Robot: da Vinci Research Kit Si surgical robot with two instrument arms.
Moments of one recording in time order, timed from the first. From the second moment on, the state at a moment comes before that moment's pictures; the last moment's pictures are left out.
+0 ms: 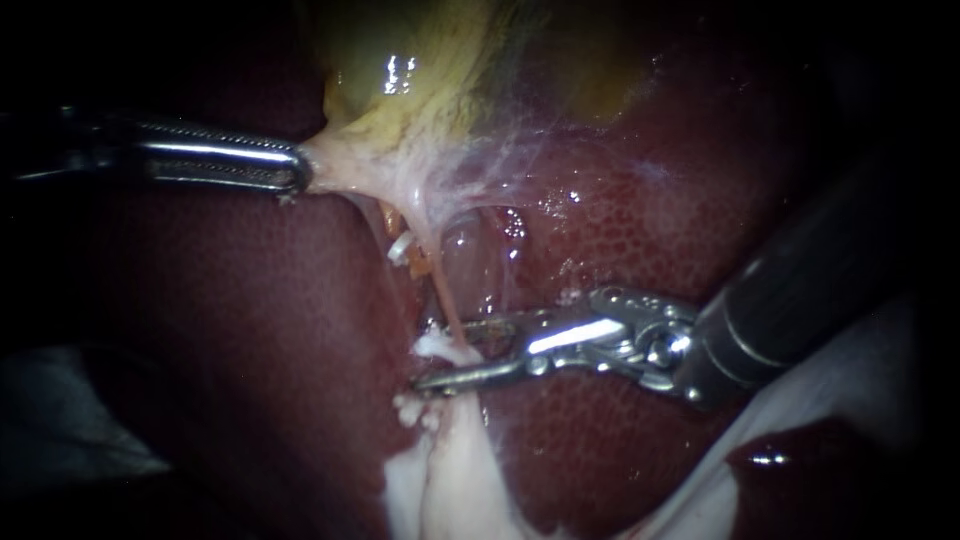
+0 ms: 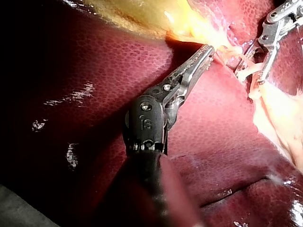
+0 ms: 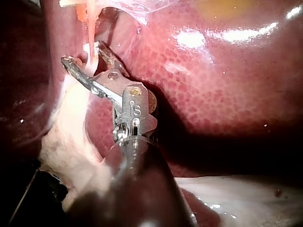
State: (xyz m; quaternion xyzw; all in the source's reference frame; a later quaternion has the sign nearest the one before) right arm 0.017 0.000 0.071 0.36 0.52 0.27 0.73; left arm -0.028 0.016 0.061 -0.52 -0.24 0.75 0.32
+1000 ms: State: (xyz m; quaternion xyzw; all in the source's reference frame) right arm 0.009 0.003 0.061 0.16 0.49 0.06 0.86; left arm -0.027 0.016 0.060 -0.53 -0.24 0.75 0.32
